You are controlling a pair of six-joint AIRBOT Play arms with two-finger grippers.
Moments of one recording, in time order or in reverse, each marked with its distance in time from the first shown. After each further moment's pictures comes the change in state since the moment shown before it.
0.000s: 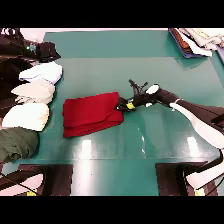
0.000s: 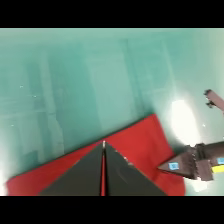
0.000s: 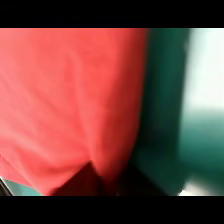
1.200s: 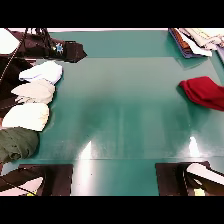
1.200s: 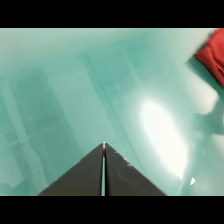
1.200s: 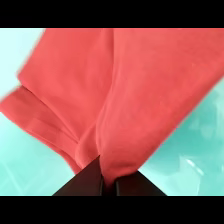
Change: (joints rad) left arm -0.245 -0.003 0.000 -0.024 0.148 -0.009; right arm -1.343 0.529 -0.046 -0.580 0.190 0.116
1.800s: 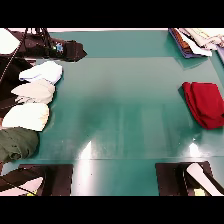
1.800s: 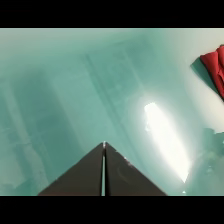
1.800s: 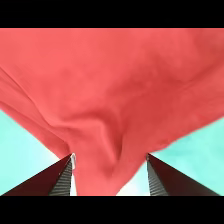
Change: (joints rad) left arm -0.001 -0.001 0.000 0.001 0.006 0.013; right arm 0.019 0.242 -0.270 -0.241 0.008 0.042
